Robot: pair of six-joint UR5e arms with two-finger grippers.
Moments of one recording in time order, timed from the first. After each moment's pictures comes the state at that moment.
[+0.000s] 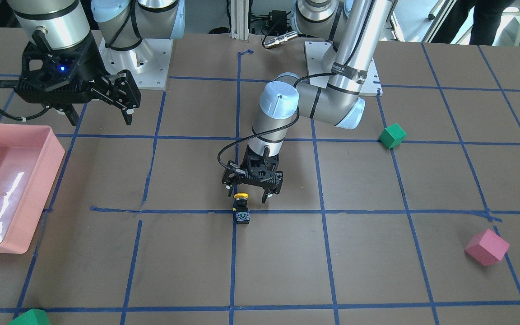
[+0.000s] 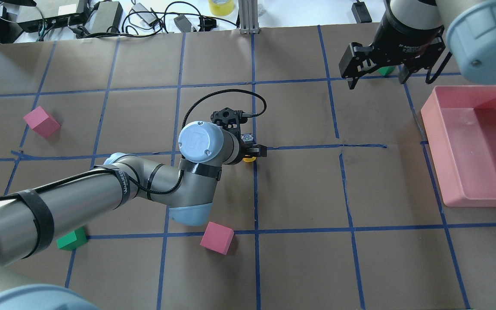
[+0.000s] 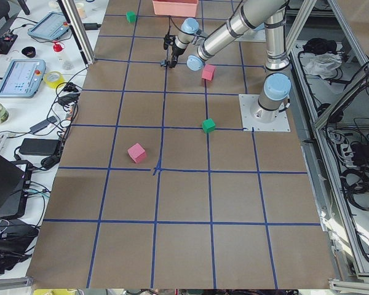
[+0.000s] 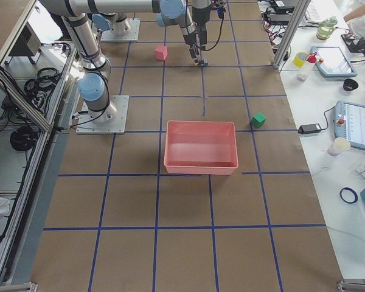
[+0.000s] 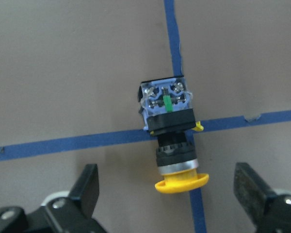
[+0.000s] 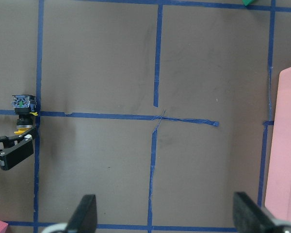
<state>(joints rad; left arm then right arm) -1.90 -2.03 -2.06 -0.23 1.48 -0.27 1.60 -1.57 1.57 -1.67 -1.59 -0.03</state>
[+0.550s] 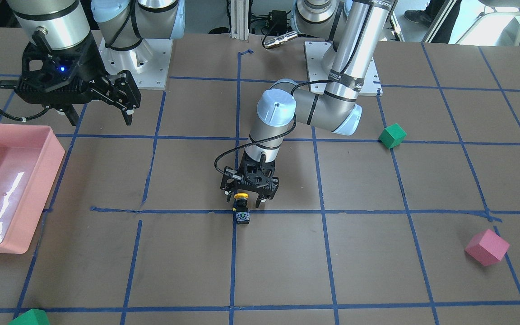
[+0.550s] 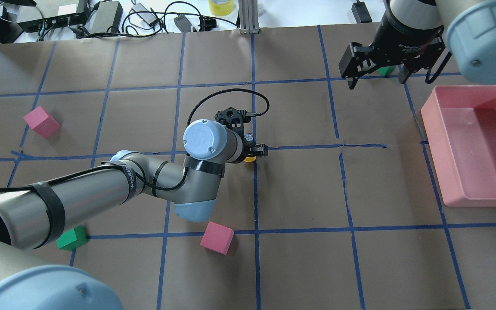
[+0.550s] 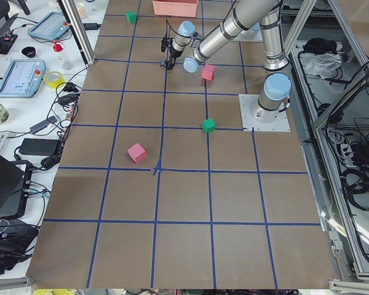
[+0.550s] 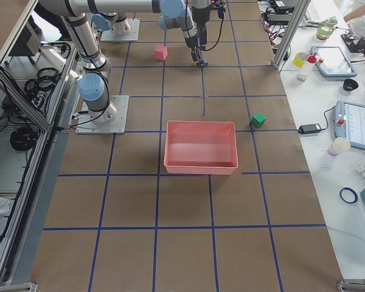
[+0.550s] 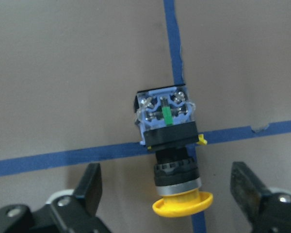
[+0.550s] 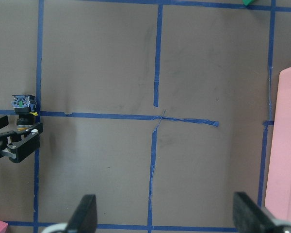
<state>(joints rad) -1.91 -2.06 -2.04 -0.22 1.46 -0.27 1.60 -1.57 1.57 -1.67 -1.59 -0.03</state>
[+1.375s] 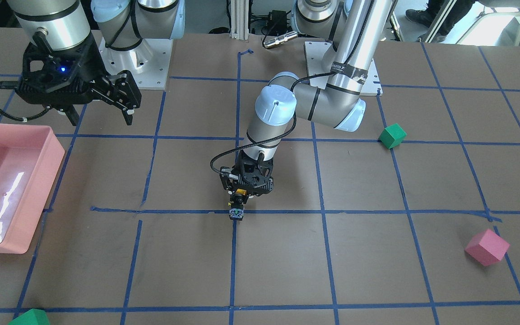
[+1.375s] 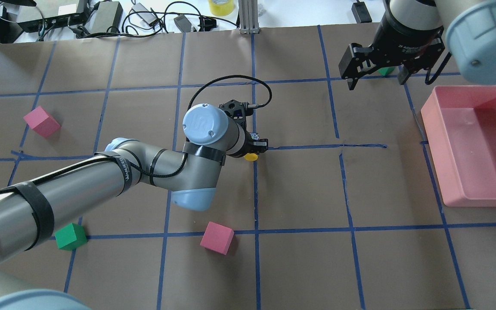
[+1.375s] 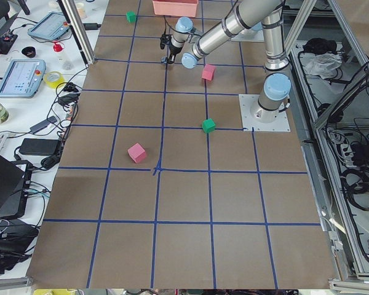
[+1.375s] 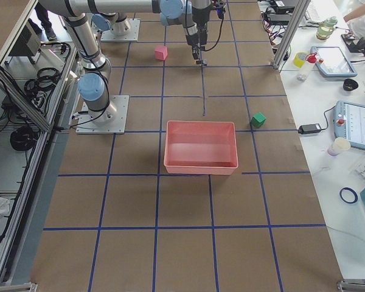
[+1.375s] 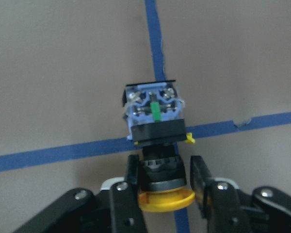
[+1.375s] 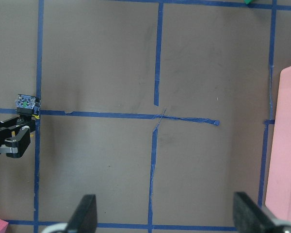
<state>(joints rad) -1.91 -2.00 -1.95 -0.45 1.43 -0.30 1.60 -1.57 1.57 -1.67 -1.59 -0.03</state>
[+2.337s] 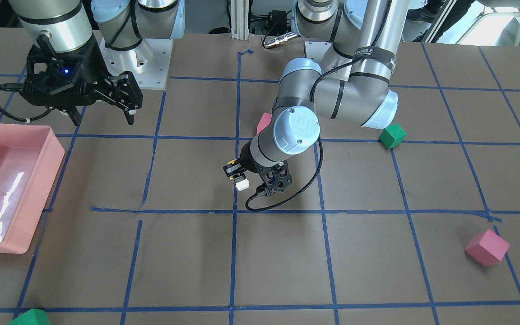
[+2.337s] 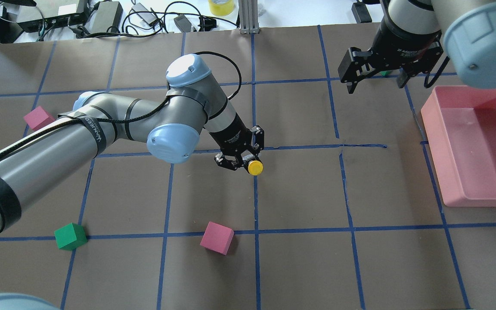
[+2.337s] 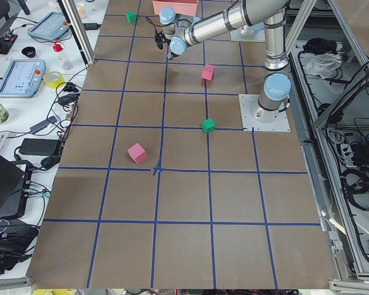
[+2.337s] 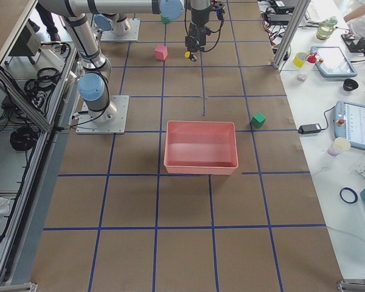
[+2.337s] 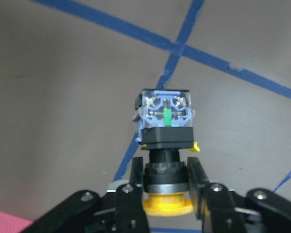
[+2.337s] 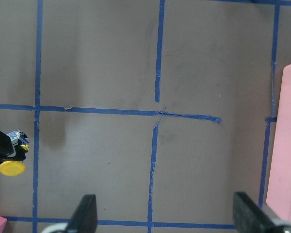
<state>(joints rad) -1.82 -1.96 -1.79 -1.13 1.13 -0.87 1.60 -1.57 1.58 -1.67 -1.59 -0.04</state>
